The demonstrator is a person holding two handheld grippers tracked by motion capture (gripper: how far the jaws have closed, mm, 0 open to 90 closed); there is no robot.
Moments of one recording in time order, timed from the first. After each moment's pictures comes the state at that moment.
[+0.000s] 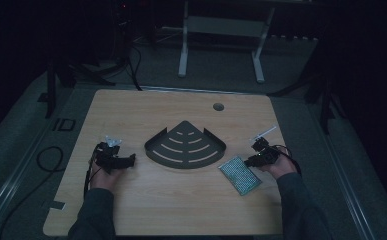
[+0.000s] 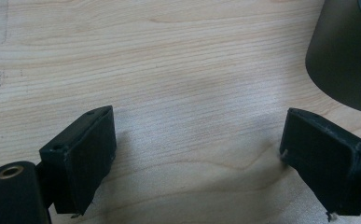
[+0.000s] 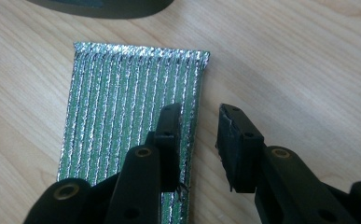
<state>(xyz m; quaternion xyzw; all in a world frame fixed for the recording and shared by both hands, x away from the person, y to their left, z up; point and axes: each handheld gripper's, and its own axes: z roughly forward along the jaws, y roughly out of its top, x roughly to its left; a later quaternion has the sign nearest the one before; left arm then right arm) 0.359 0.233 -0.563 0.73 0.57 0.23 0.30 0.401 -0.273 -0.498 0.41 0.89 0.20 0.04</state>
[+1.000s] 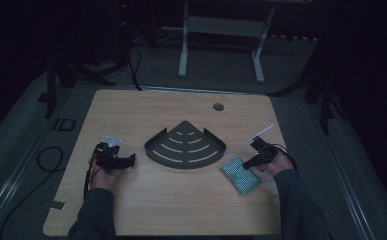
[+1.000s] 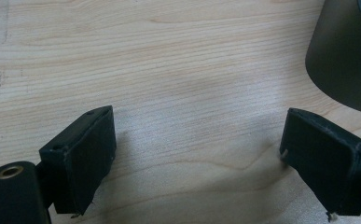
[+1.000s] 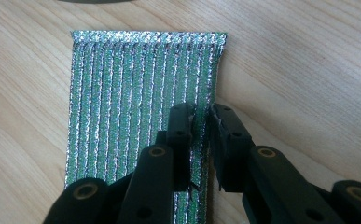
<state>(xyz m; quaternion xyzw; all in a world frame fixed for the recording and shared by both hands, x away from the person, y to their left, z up) 0.358 0.233 -0.563 0.73 0.57 0.23 0.30 0.418 -0.276 -0.513 0.43 0.88 0.18 -0.05</state>
